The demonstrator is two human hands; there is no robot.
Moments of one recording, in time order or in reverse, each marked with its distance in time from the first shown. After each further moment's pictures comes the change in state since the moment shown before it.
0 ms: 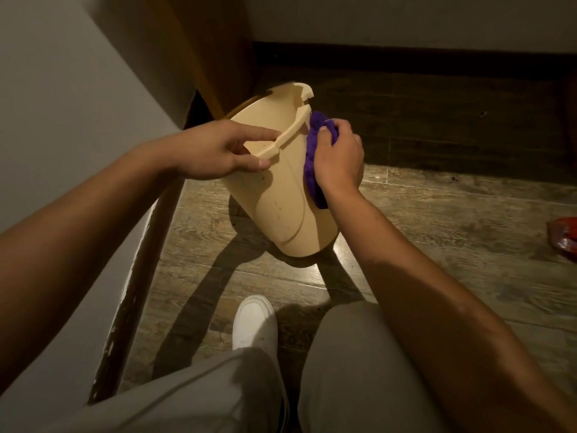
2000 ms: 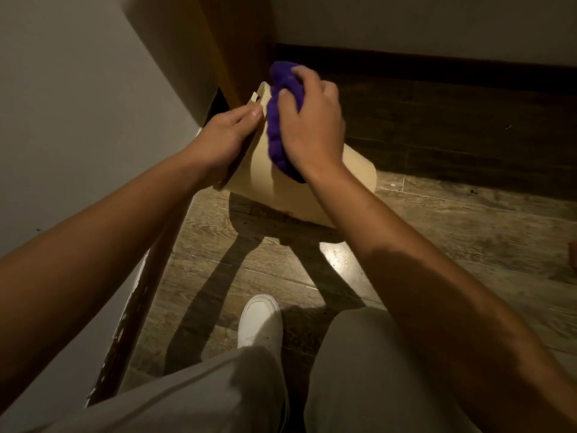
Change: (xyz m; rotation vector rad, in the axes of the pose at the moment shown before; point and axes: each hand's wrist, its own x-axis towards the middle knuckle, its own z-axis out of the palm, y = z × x) left_hand 0.014 -0.033 0.021 -0.697 0.464 -0.045; right_hand -0.025 -0.088 0.012 0.030 -0.117 -0.388
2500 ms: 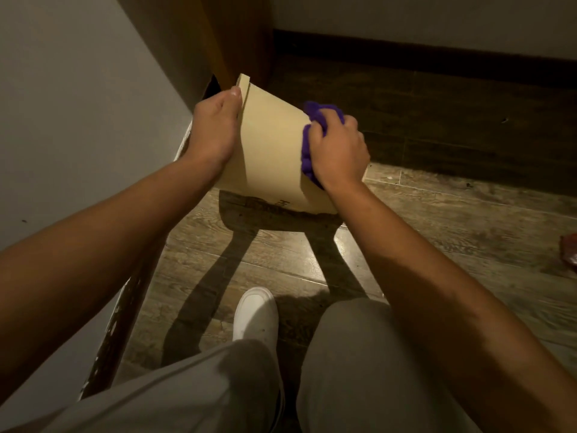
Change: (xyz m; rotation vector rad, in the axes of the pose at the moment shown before) left_hand 0.007 -0.015 0.012 0.122 0.417 0.021; right_hand -0.007 0.077 -0.005 -0.454 -0.069 0.109
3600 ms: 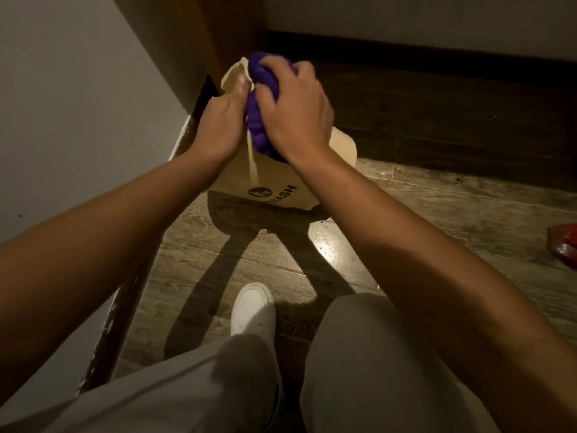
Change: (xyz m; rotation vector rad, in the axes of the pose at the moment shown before) left_hand -0.009 0.007 0.005 0.022 -0.129 0.157; right_hand -0.007 -0.073 -0.026 0.148 0.127 -0.290
